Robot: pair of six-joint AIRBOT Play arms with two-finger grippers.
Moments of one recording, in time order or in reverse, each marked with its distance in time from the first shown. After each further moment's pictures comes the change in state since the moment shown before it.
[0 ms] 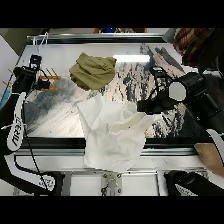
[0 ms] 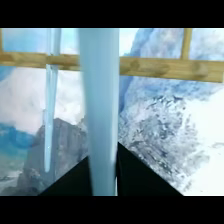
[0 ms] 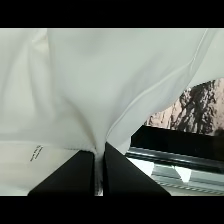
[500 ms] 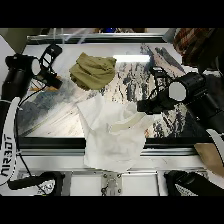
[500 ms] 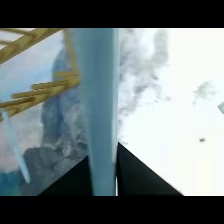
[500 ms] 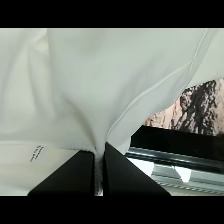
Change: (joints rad) left arm -0.189 0.270 0.000 -0.343 -0.246 0.541; right arm 0.000 0.000 0.000 0.000 0.000 0.000
